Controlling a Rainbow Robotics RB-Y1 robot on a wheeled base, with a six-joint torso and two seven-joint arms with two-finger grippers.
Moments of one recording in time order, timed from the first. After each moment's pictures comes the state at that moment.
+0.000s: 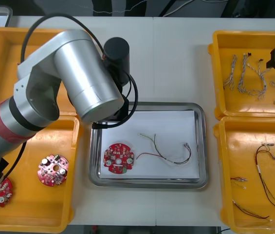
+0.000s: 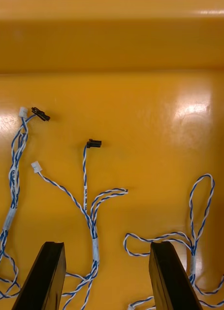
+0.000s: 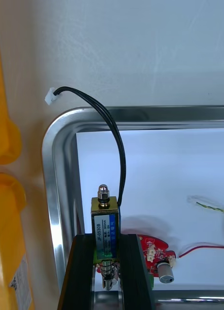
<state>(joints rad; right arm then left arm) -0.95 -0.81 0.12 -0.85 -0.75 1.21 1.62 -0.84 0.52 -0.69 -1.97 0.56 1.87 -0.49</state>
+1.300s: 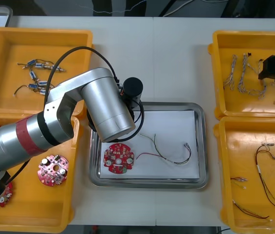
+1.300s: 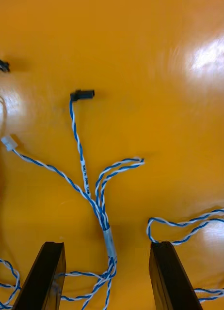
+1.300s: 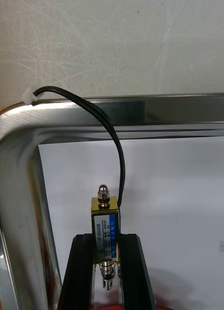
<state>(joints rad) -1.07 -0.74 0.12 -0.52 -0.76 1.19 1.62 -0.83 0.50 -0.87 -1.78 0.45 1.65 -0.47</state>
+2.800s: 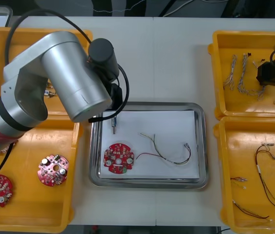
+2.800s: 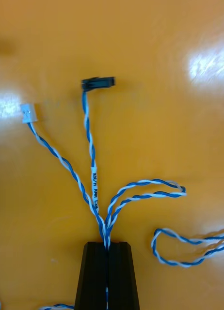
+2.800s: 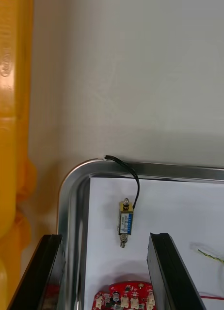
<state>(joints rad) -1.07 -0.71 0.12 -0.44 -0.77 1.09 1.69 -0.82 0.60 -0.66 -1.98 0.50 1.74 -0.43</state>
